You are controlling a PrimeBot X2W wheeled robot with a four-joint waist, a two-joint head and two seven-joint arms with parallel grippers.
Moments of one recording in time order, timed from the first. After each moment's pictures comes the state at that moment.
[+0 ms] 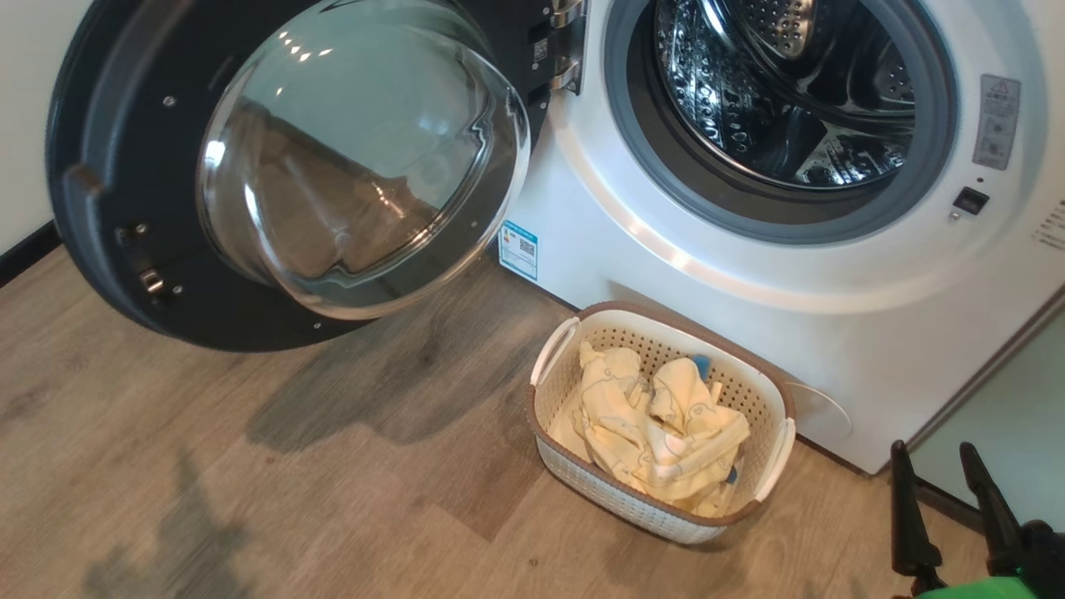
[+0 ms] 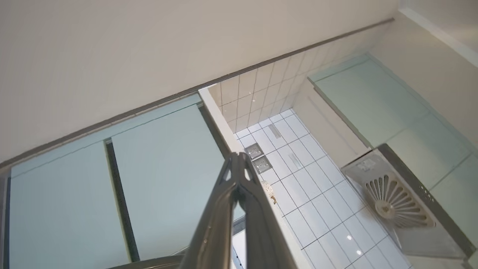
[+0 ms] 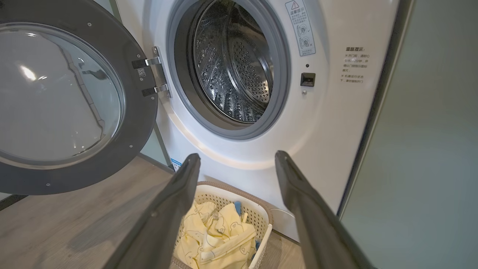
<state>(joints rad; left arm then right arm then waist) -0.62 0.59 0.45 0.18 -1.60 0.08 0.07 0.14 -0.03 -0.01 0.07 0.16 0.13 -0.26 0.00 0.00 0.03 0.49</state>
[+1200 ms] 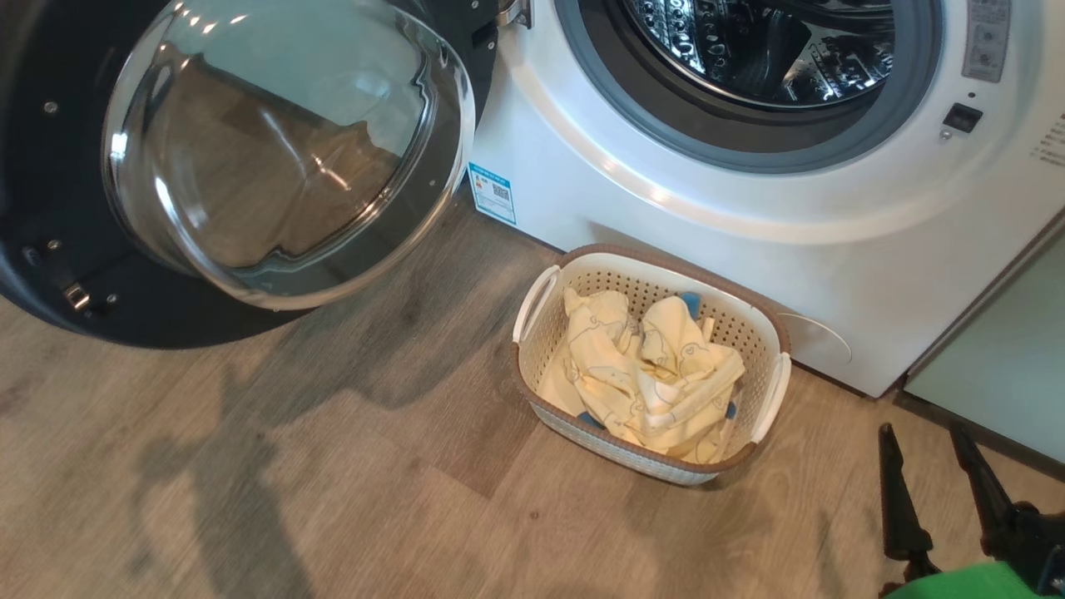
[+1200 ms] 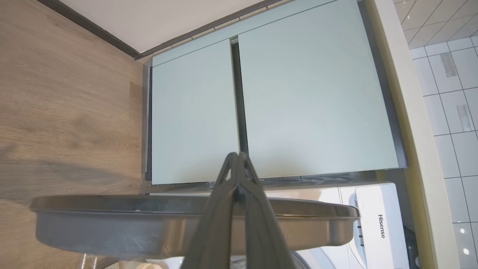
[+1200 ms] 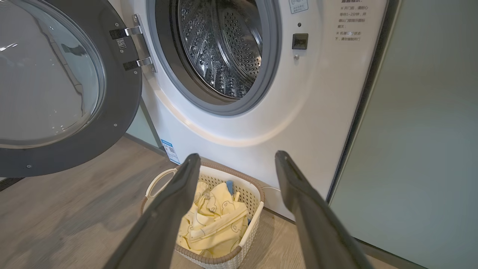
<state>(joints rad) -0.76 0.65 0.27 0.77 -1.60 0.10 0.36 0.11 -0.03 0.00 0.06 0.09 0.13 -0.25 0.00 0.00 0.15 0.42</state>
